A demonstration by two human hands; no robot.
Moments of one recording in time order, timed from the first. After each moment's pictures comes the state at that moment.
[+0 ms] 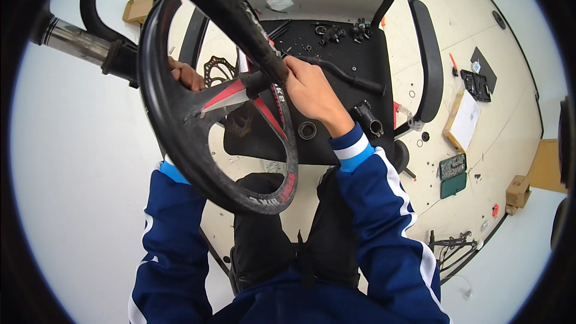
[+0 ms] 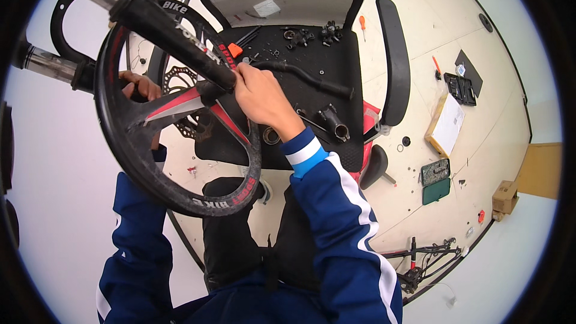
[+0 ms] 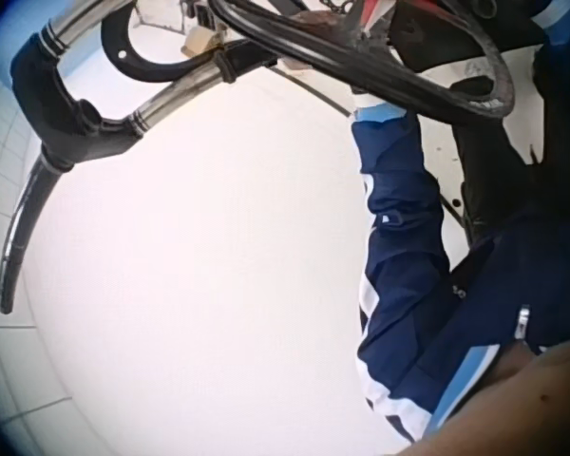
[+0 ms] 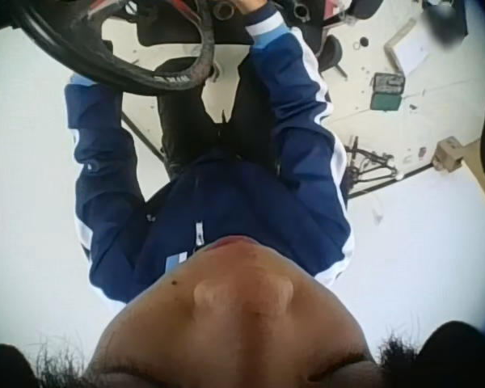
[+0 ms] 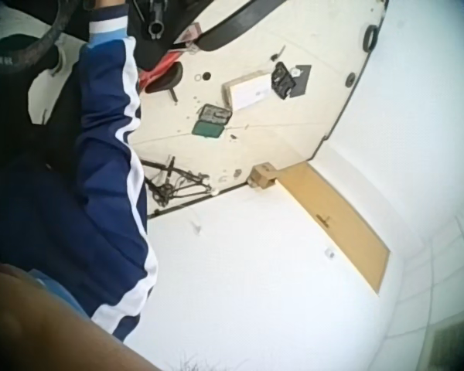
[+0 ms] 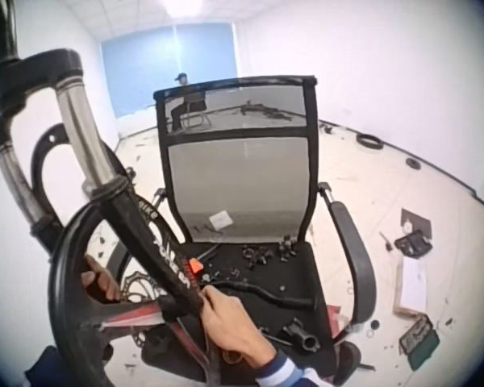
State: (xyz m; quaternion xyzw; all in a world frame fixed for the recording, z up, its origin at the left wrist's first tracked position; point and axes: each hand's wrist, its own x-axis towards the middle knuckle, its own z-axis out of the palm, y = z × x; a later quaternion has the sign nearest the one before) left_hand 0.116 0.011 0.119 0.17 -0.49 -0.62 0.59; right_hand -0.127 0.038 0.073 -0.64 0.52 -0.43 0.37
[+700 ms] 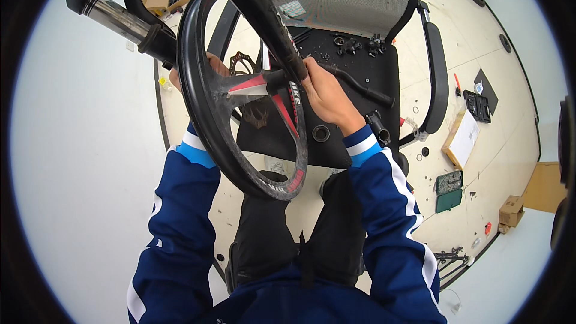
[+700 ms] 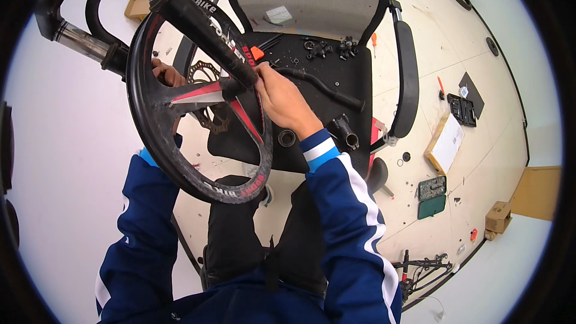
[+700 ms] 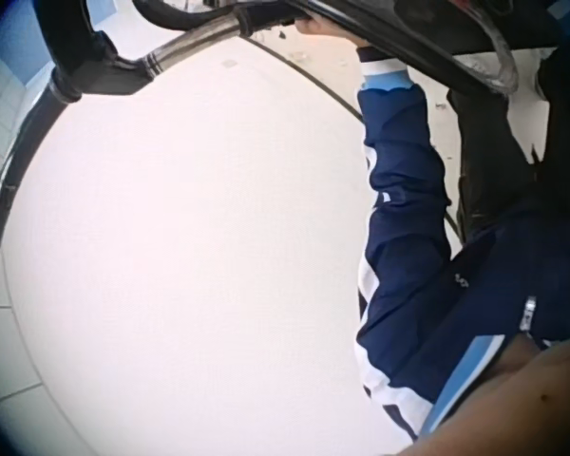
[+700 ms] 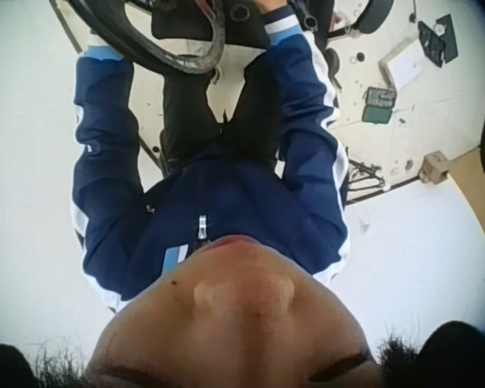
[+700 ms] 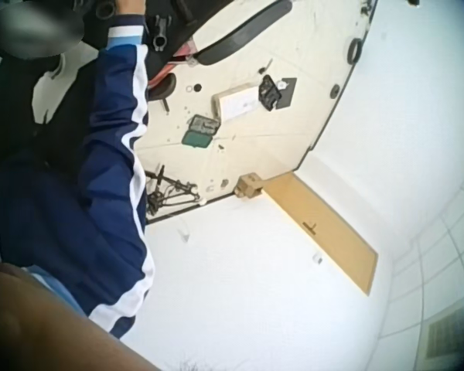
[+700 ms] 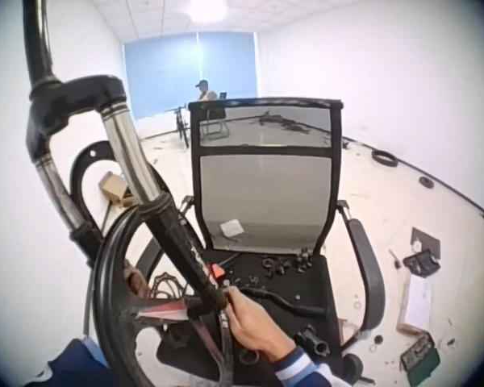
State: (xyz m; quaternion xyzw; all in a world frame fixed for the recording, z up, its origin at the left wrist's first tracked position) left_hand 0.117 0.008 0.105 0.21 -0.36 -0.59 0.69; right_hand -0.123 0.037 0.066 -0.71 0.46 -0.42 0.33
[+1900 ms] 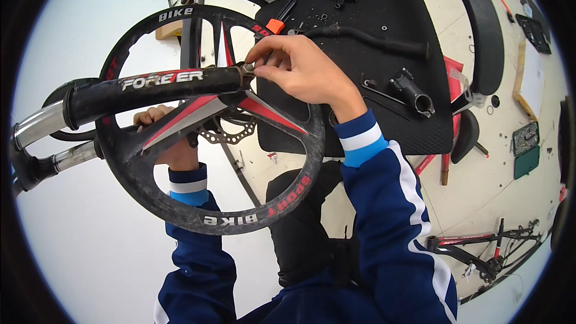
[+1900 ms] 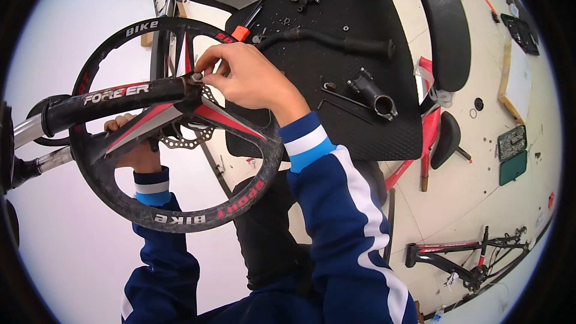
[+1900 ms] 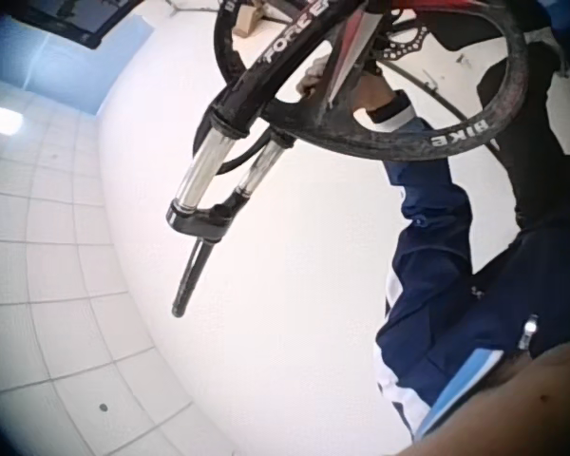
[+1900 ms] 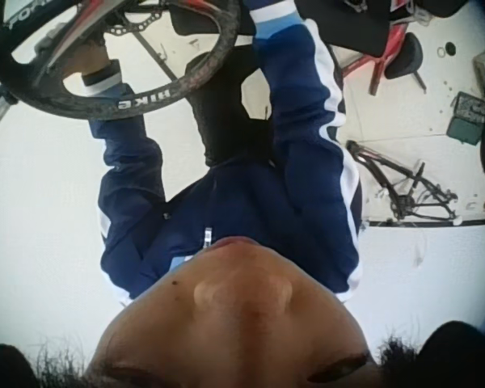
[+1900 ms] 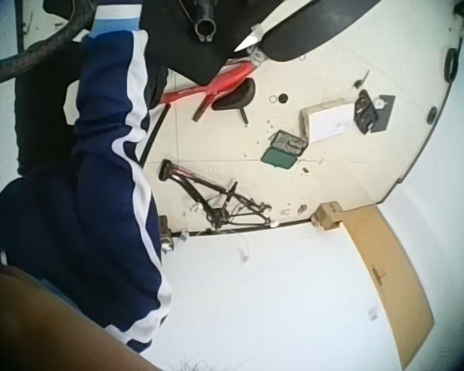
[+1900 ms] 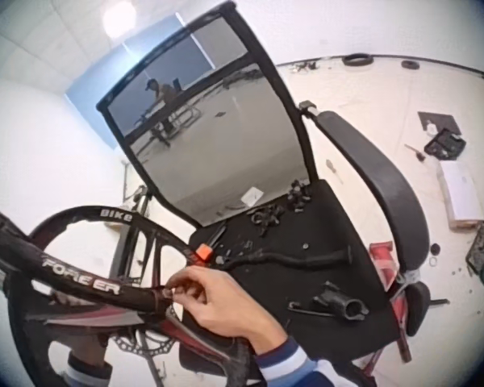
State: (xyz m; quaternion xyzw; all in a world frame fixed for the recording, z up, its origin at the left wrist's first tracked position) left_hand 0.149 0.014 0.115 0.20 -0.58 -0.50 0.61; right_hand -0.130 0.018 0.028 -0.56 0.30 -0.60 0.48
